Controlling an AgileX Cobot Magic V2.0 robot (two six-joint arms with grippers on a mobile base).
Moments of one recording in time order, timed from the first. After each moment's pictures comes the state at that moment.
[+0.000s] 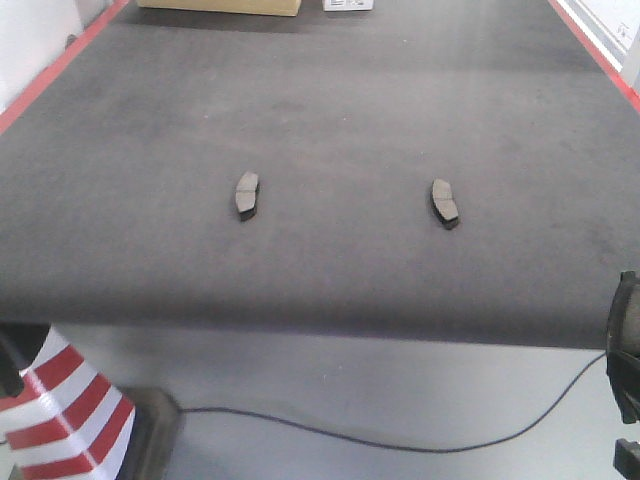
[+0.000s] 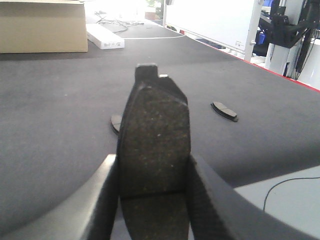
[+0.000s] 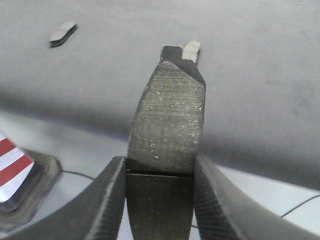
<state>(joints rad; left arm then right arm) -0.38 0.27 -0.32 -0.09 0.26 0.05 0.24 0.43 -0.40 -0.08 0.50 0.06</state>
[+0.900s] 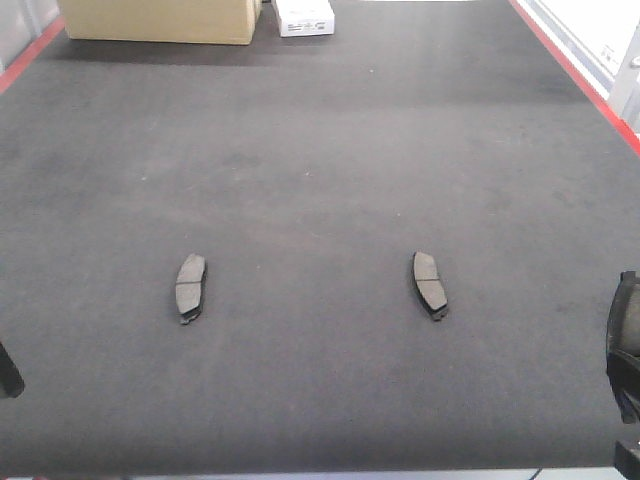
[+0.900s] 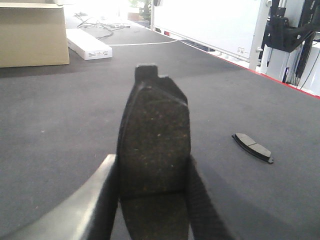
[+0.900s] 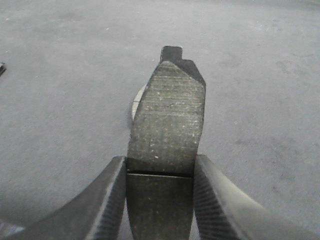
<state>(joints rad) -0.38 0.27 -0.32 -0.09 0.26 0.05 0.24 0.43 -0.40 -0.08 0.50 0.06</state>
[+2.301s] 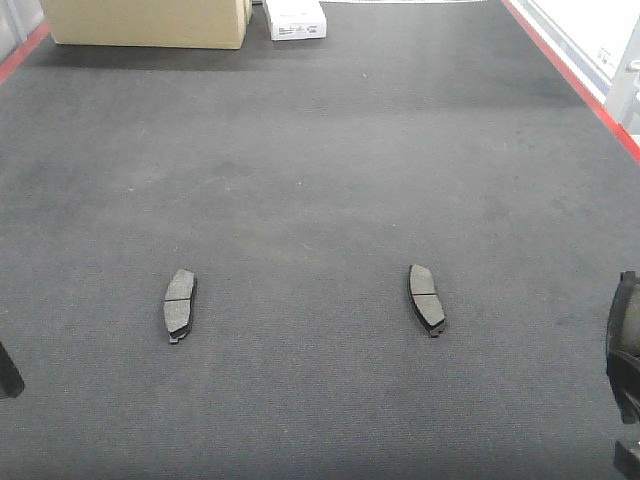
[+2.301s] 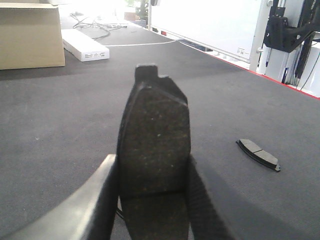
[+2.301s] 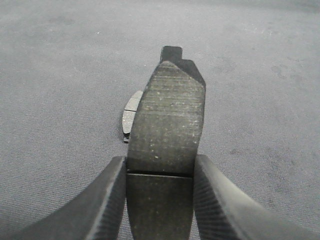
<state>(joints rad) -0.38 0.27 -0.32 -0.09 0.26 0.05 0.24 0.43 -0.40 -0.08 0.50 0.06</state>
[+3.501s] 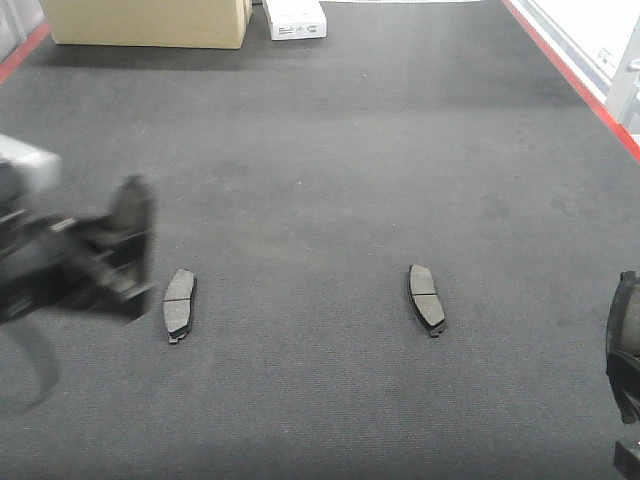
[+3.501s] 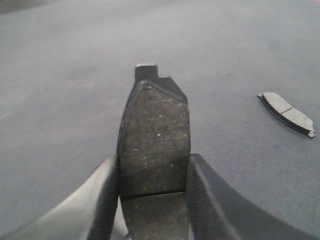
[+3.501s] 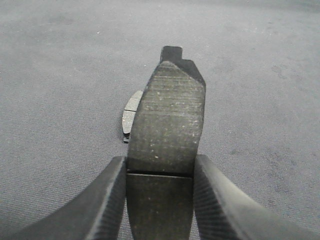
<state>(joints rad) -0.43 1.10 -0.75 -0.10 0.22 0.14 0.24 0.43 -0.40 -0.08 0.50 0.06</state>
